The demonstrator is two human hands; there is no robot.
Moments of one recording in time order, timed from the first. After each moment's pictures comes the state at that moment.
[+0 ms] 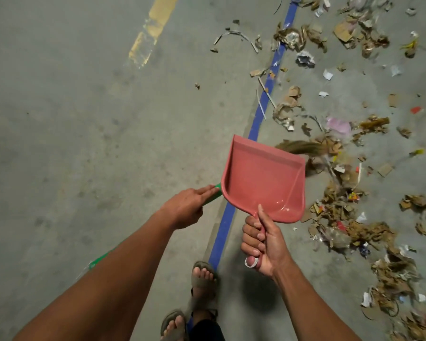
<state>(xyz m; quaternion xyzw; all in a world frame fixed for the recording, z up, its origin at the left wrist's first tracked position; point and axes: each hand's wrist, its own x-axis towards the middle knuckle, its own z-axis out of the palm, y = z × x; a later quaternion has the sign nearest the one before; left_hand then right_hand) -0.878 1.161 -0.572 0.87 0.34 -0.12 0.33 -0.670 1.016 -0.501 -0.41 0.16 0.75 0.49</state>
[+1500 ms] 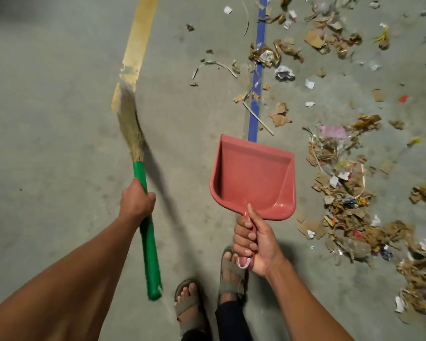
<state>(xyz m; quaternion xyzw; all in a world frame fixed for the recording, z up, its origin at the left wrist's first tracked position) -0.931 1.389 -0.560 0.61 0.72 -0.07 0.31 -0.688 1.175 -0.488 -0.38 0.18 0.73 0.55</state>
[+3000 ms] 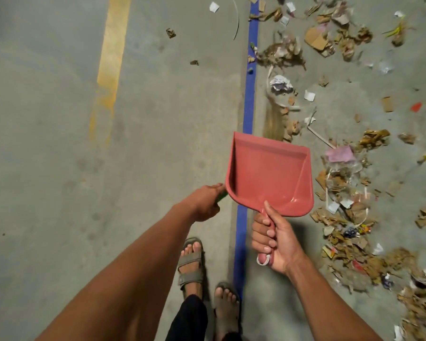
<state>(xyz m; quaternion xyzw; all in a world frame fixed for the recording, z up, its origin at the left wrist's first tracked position) -0.661 1.511 -0.586 0.82 0.30 -0.24 0.42 -0.512 1.330 -0.499 -0.40 0.23 0.71 0.54</state>
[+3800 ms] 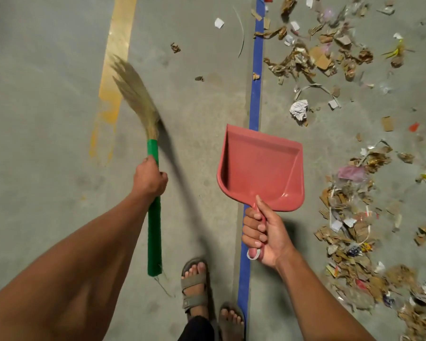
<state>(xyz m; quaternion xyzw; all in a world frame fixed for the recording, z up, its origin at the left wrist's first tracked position) -0.728 1.687 -0.584 0.69 0.65 -0.11 0.29 -0.520 1.446 -0.500 -0.39 0.22 0.71 0.54</state>
